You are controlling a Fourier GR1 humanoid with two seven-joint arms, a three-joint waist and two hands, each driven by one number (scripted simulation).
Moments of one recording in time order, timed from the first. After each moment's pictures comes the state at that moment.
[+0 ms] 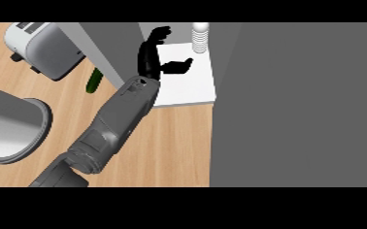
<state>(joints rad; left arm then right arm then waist) -1.08 0.02 -0.38 -0.23 0.40 0.77 -0.38 1.09 -0.35 0.23 -2.48 -0.09 0.33 -0.55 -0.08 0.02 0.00</state>
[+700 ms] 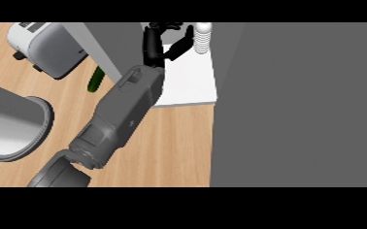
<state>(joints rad) -1.12 0.01 -0.21 -0.33 0.51 0.59 -0.63 1.11 -0.35 0.23 -2.47 -0.09 0.37 -0.59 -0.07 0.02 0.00</state>
